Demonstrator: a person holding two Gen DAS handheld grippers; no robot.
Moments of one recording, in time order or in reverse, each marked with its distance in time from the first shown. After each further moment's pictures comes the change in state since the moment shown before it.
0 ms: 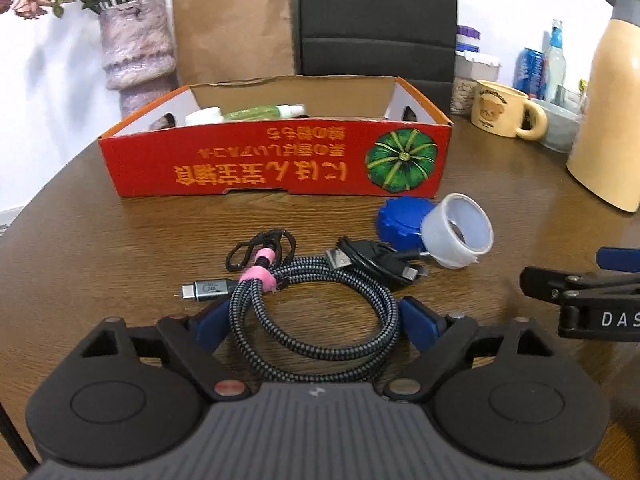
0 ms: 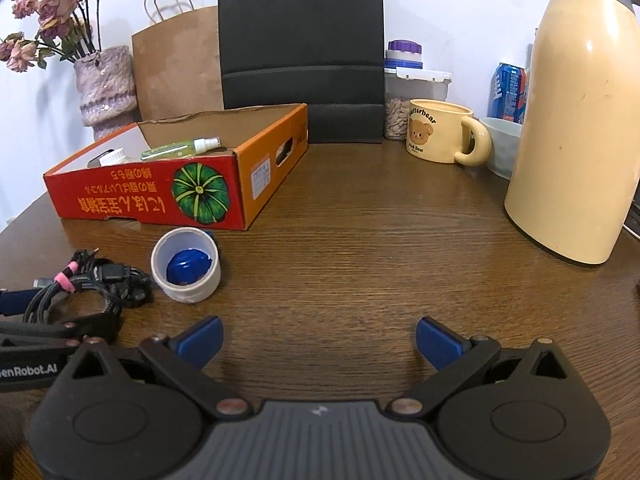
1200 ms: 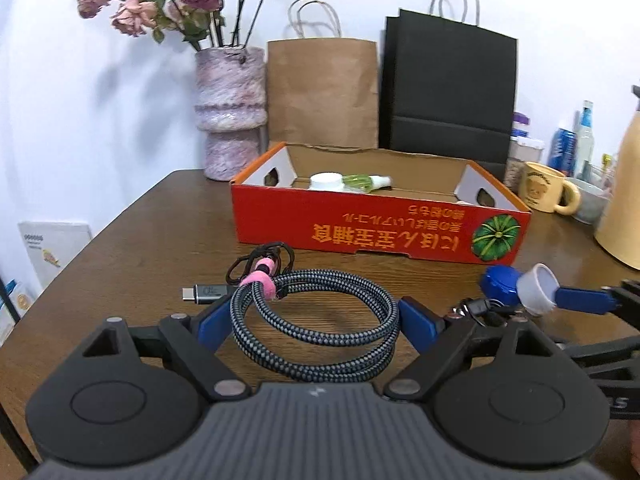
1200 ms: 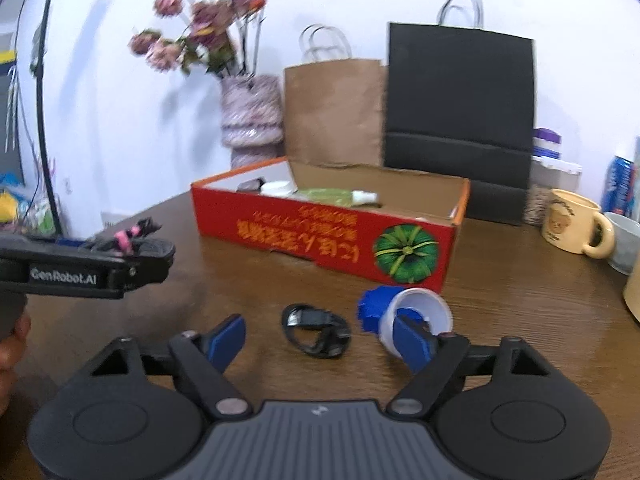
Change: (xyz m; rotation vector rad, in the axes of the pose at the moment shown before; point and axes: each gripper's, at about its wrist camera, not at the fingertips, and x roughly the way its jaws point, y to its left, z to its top) left arm -0.049 0.111 -0.004 -0.080 -0.186 0.018; right arm -0.026 0.113 -0.003 -0.205 -0.170 0.248
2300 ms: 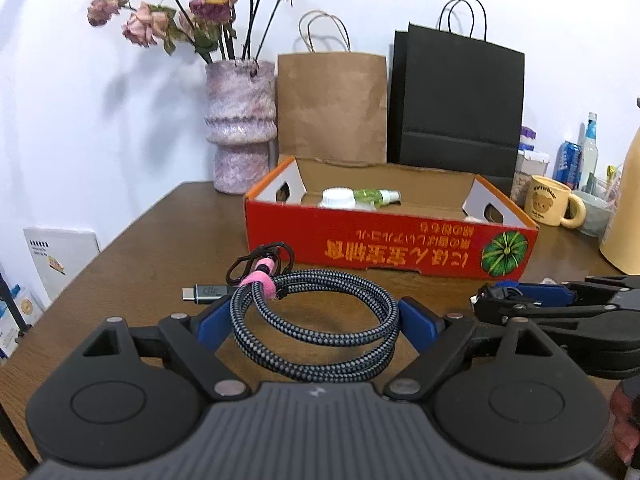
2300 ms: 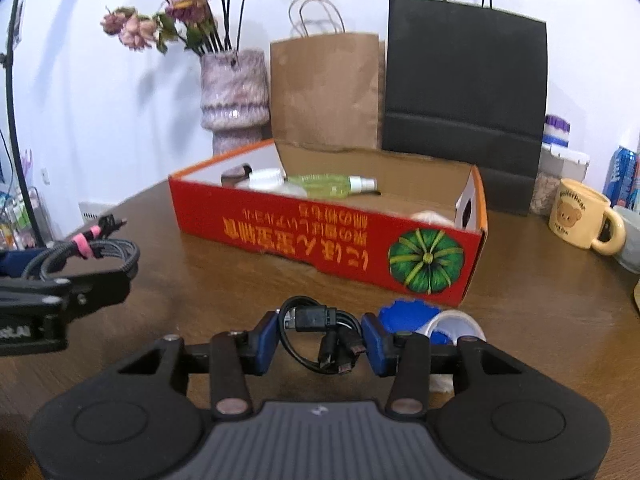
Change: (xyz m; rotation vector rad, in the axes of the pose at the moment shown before) left arm -0.004 0.006 0.008 -0.014 -0.041 0.033; right arm 0.038 0.012 0.027 0.036 0.055 -0.049
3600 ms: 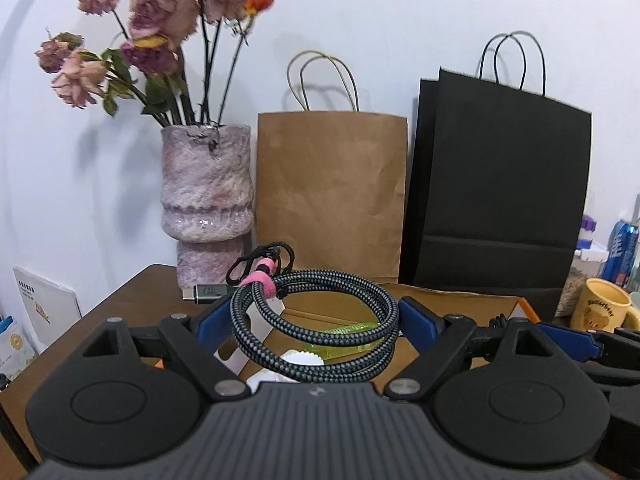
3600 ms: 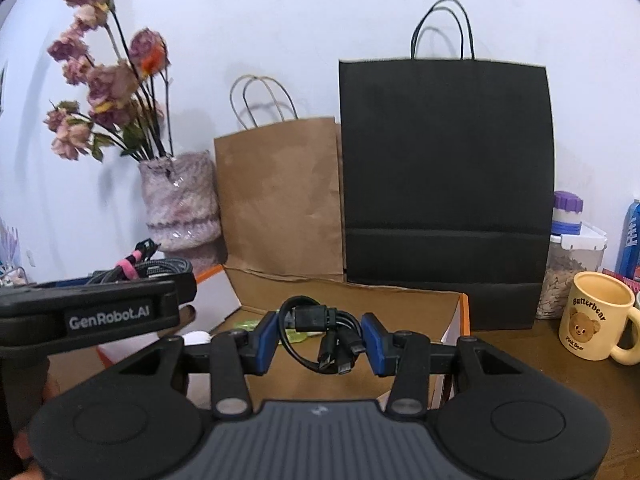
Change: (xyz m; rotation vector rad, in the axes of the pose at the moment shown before) left arm 0.144 -0.052 0.119 -0.058 -0.126 0.078; right arm 0.082 -0.069 0.110 0.072 -0.184 0.001
